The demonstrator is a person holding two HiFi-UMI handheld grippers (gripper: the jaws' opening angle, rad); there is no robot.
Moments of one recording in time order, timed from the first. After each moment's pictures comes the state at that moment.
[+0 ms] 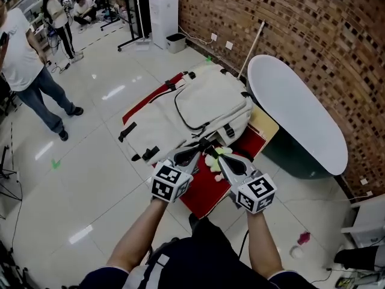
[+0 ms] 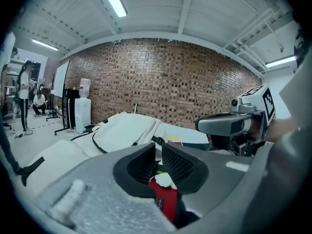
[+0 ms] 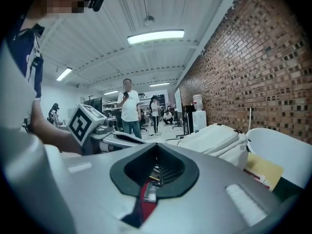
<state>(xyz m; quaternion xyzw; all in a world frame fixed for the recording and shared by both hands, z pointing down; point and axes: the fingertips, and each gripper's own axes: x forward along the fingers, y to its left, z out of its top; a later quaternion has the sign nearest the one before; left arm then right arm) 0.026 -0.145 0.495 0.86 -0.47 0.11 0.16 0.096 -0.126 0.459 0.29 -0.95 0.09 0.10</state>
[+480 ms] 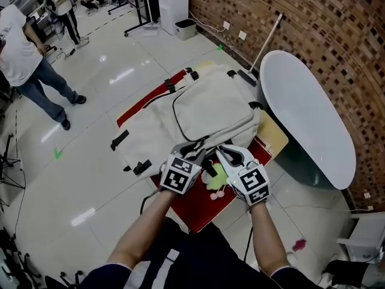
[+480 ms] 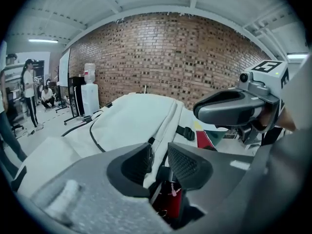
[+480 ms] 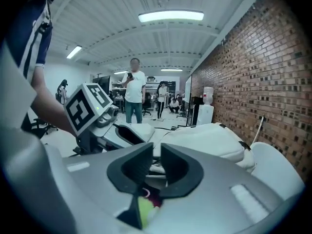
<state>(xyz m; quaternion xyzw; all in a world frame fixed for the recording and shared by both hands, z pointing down) 0.029 -0.251 0.565 0.81 -0.50 0.22 0.21 0.082 -0.240 0.506 0.23 -0.95 0.02 0.22</state>
